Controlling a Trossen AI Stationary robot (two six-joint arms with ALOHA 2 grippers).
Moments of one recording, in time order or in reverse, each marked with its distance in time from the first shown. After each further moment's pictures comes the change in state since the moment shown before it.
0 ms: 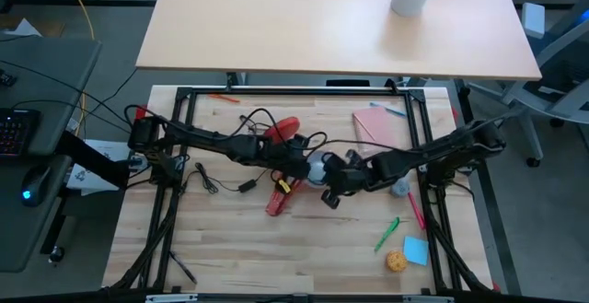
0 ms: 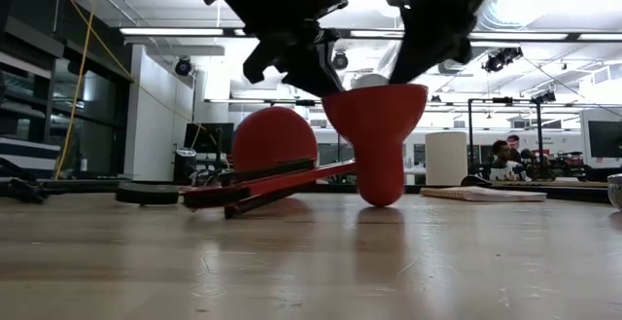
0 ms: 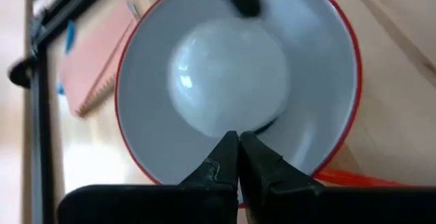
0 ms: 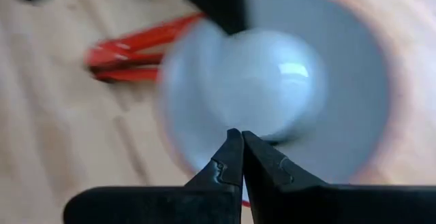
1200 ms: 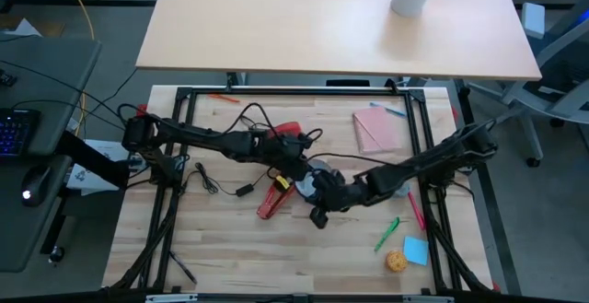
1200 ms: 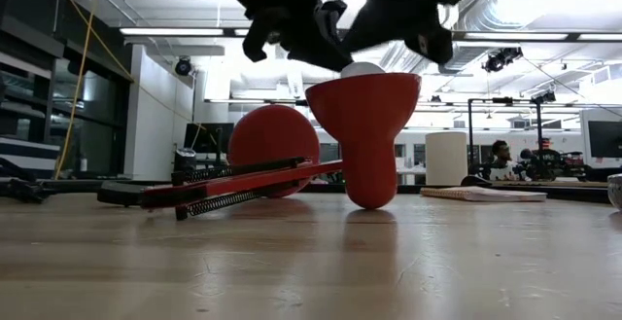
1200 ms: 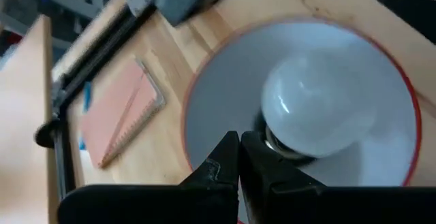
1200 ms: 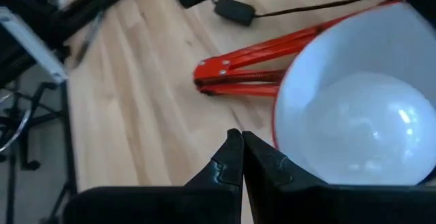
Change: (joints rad) left arm 0.015 -0.058 -0.002 0.067 0.107 0.156; right arm 0.088 0.082 0.000 0.349 -0.079 0.106
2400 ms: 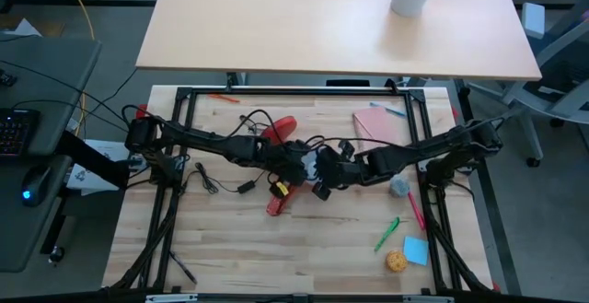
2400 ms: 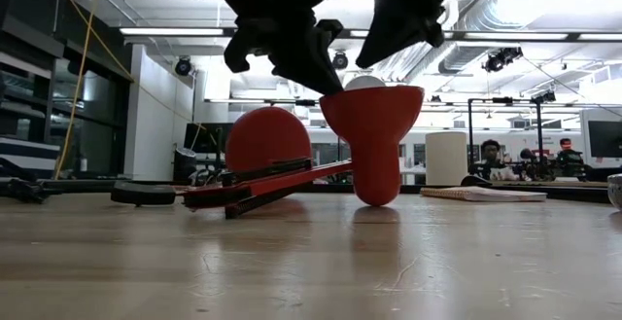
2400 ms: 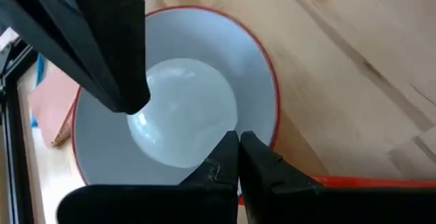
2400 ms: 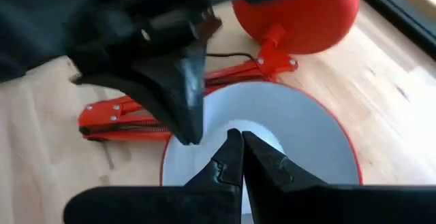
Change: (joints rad) left arm -0.035 0.034 0.001 -0.098 -0.010 -0.080; right arm -0.127 -0.054 0.079 -0.282 0.199 -0.241
